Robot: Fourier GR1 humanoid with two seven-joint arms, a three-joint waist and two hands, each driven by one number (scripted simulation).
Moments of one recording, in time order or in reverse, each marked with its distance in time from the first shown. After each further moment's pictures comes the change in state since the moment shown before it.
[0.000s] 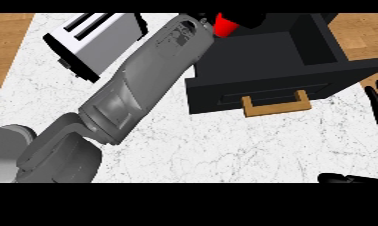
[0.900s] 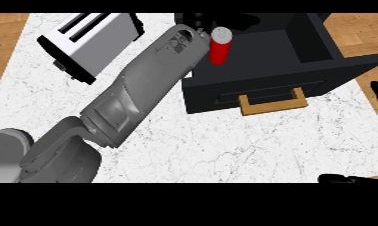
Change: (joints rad) left arm 0.050 0.000 -0.065 -0.012 0.097 0.143 -0.047; right arm -0.024 -0.032 0.014 -0.040 0.046 0.006 0.000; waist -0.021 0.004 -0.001
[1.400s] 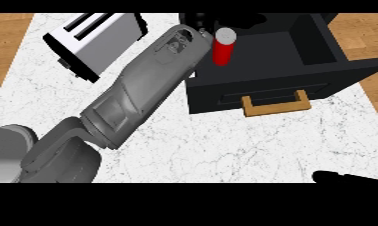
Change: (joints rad) left arm 0.008 0.000 0.013 -0.037 0.085 0.015 -0.026; right arm -0.039 -0.079 0.062 -0.069 0.223 0.003 -0.056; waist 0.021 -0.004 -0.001
